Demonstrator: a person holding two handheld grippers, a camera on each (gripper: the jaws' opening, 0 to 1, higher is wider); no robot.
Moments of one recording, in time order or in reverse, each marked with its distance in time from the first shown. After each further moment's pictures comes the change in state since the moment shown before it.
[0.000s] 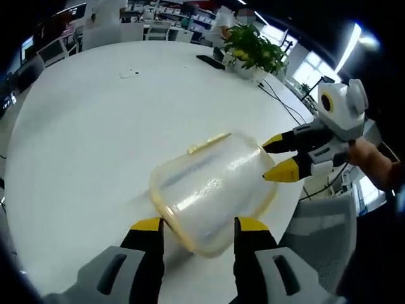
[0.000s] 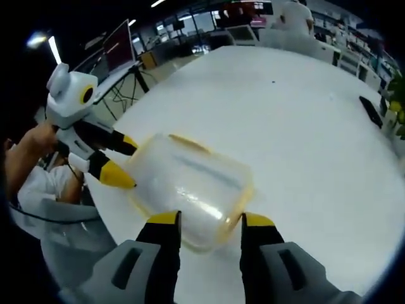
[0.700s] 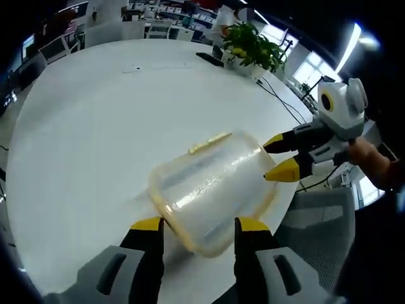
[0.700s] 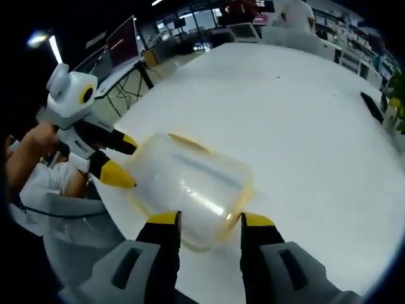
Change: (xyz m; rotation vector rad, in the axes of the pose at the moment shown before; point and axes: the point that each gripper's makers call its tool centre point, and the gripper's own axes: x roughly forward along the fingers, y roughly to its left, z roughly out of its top) left arm -0.011 -0.006 -0.022 -0.010 0.004 0.003; right arm -0.006 0.019 -0.015 0.004 0.018 0.011
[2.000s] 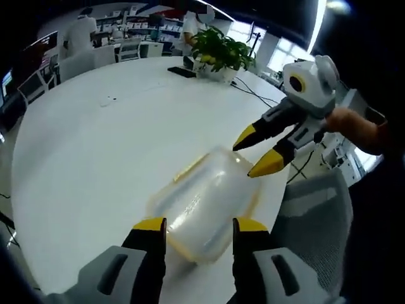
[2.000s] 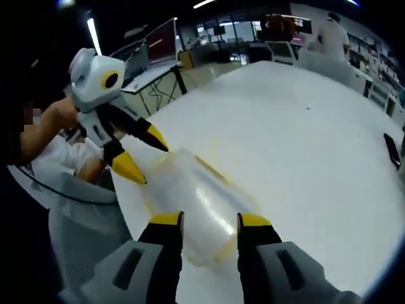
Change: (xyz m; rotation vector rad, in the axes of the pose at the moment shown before) left arm -0.016 -0.020 0.031 0.239 -0.061 -0.069; right arm -0.010 0.014 0.031 -0.217 -0.071 0.158
